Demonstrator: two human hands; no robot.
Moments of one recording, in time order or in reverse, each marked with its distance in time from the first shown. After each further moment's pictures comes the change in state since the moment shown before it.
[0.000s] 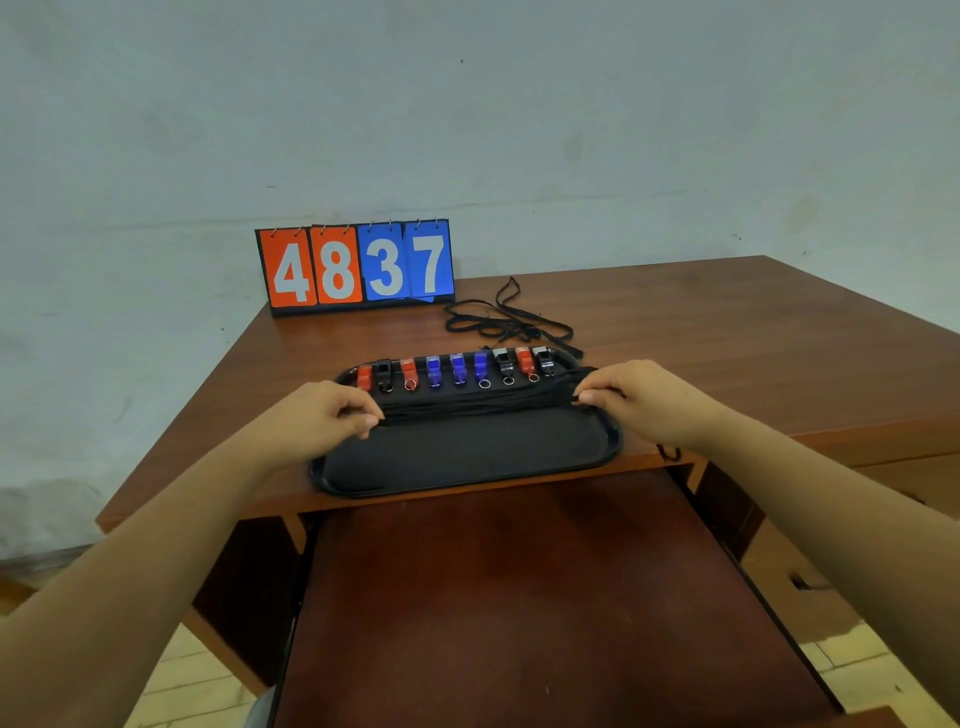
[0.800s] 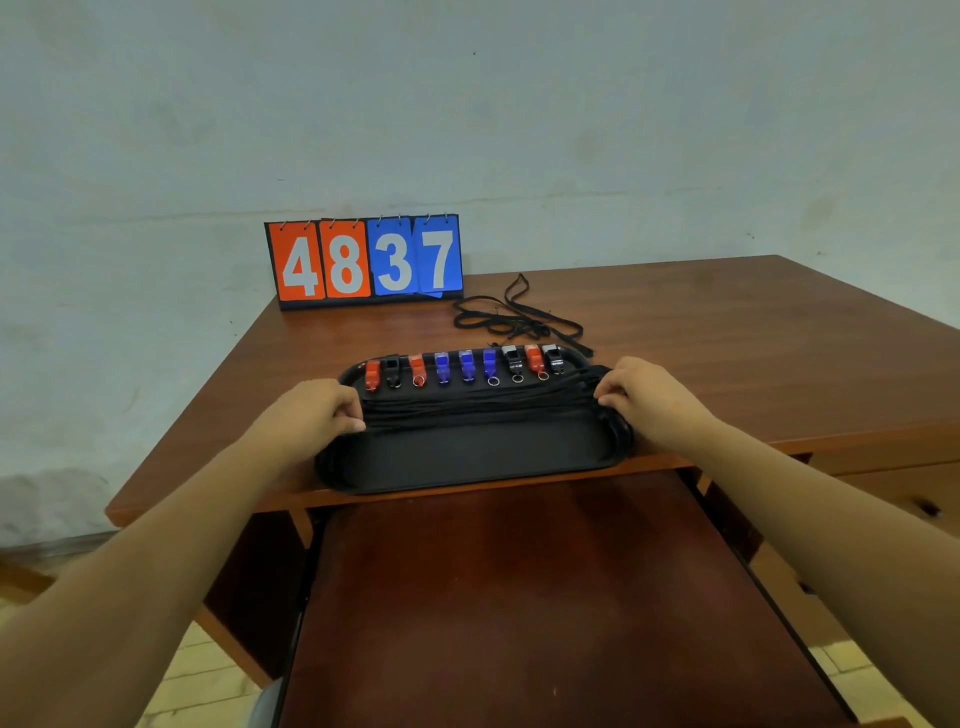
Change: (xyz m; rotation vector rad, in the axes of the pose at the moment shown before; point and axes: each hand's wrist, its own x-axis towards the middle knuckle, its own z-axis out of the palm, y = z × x) left_hand 0.018 -0.033 0.010 0.172 0.083 -0.125; right_hand 0.028 0.040 0.031 -0.177 0.128 0.116
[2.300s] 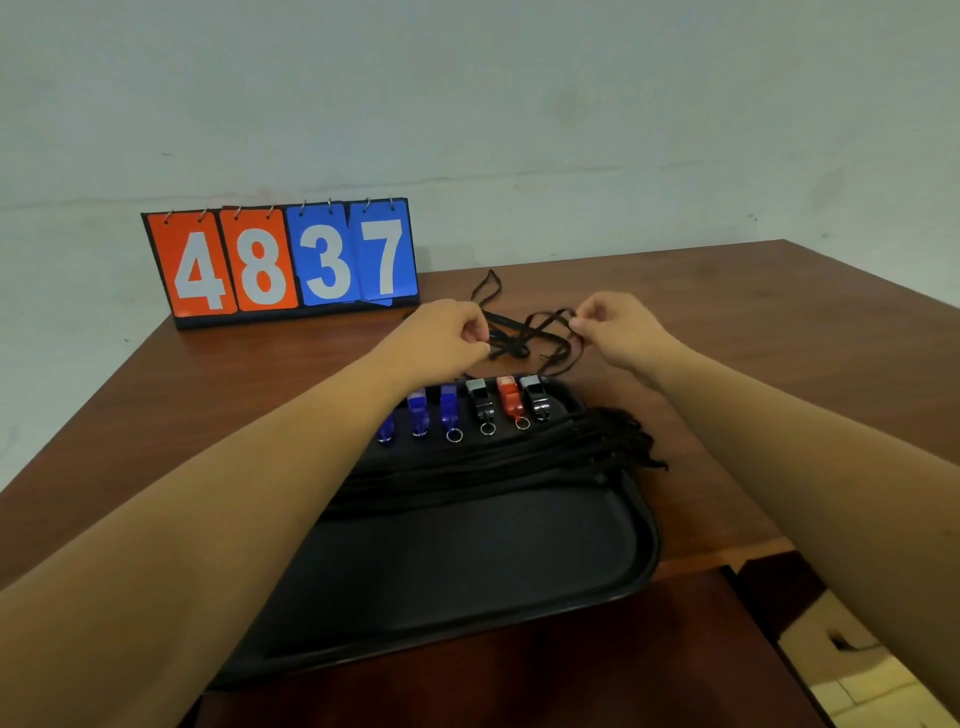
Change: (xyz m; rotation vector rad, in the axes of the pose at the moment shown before) left_hand 0.194 0.144 0.015 -0.227 0.069 0.310; right_hand 0.158 0.043 0.005 0.558 0.134 0.341
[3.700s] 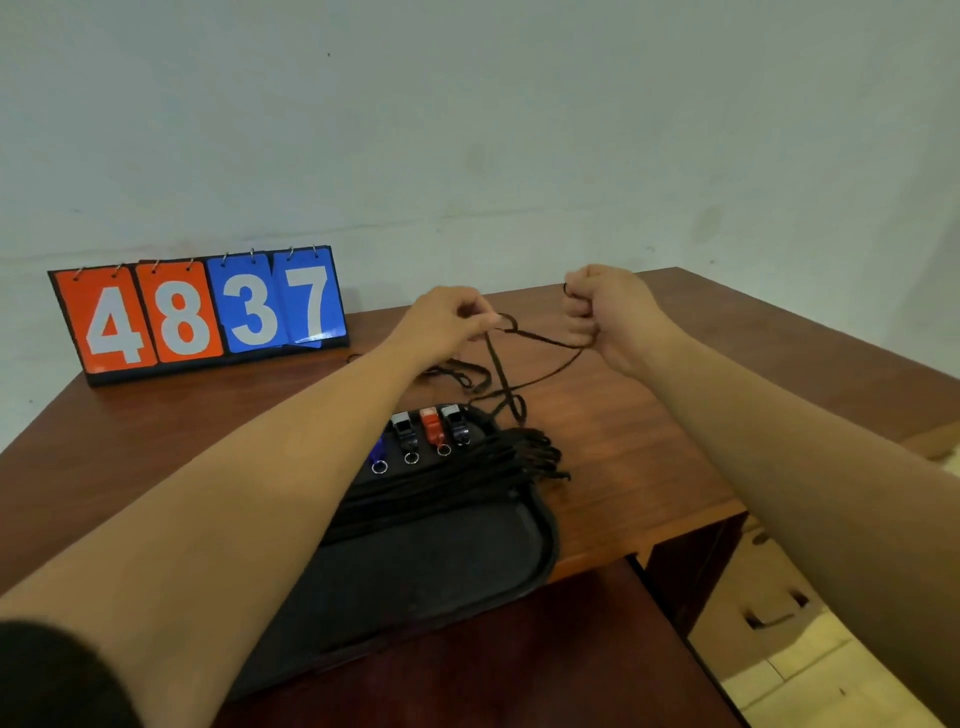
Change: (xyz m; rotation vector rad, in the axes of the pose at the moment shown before) left_hand 0.044 0.084 0.005 -0.335 0.049 0.088; right_hand -0.044 -0.026 -0.093 0.732 0.049 0.087
